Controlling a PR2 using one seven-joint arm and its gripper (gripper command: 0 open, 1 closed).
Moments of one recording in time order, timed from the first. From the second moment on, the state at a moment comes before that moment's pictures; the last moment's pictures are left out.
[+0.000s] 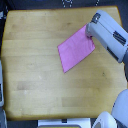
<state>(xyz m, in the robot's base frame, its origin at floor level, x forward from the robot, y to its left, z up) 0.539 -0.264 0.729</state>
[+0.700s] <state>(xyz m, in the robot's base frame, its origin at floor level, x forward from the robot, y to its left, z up) 0.530 -0.261 0.747</state>
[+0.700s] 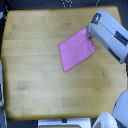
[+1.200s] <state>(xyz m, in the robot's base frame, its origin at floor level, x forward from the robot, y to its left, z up) 0.536 -0.195 0.788</state>
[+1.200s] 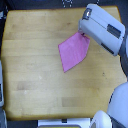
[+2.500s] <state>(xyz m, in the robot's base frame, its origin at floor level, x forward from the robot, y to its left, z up) 0.429 -0.013 0.795</state>
